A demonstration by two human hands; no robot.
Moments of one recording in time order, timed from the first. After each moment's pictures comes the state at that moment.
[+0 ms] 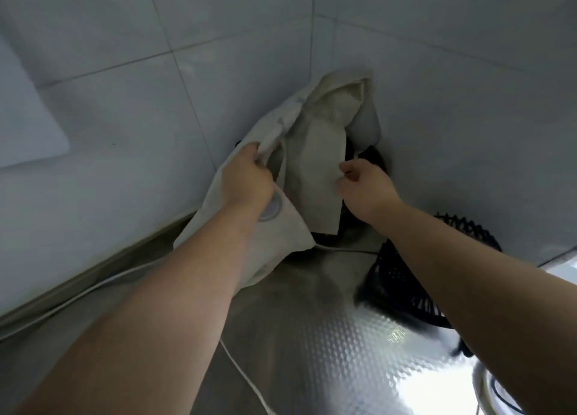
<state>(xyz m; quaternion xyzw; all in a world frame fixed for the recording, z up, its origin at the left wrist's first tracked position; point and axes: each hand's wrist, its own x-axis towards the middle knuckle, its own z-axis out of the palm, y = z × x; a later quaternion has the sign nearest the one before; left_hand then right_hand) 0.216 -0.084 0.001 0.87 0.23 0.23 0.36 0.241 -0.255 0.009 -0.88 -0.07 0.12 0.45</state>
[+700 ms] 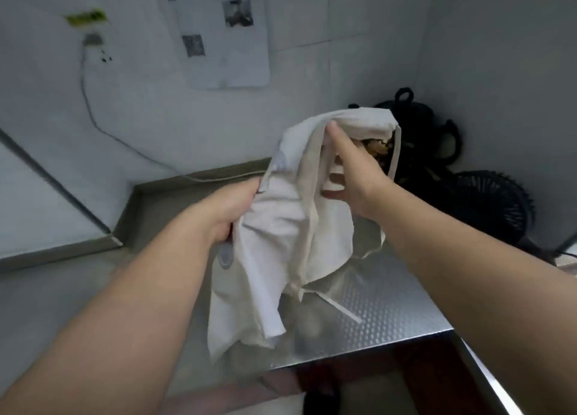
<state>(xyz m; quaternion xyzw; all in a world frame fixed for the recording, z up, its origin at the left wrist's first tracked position) -0.127 -0.148 0.059 0.67 0.41 0.04 0.62 0.017 -0.272 0.062 -0.62 -0.19 0.37 0.67</state>
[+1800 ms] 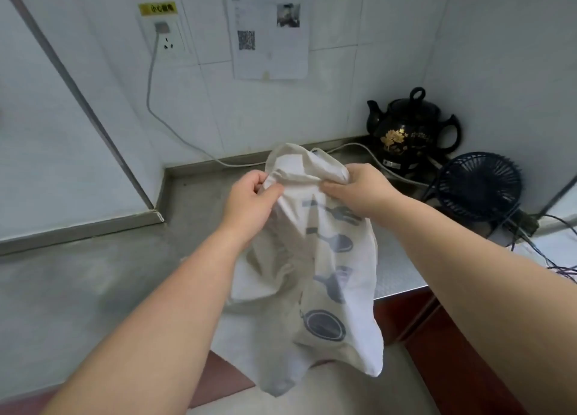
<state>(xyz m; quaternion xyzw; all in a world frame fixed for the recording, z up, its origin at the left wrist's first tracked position) -0.278 -0.149 0.048 0.73 0.32 0.31 0.52 -0.150 -0.278 0.076 -0.81 -0.34 0.19 0.43</state>
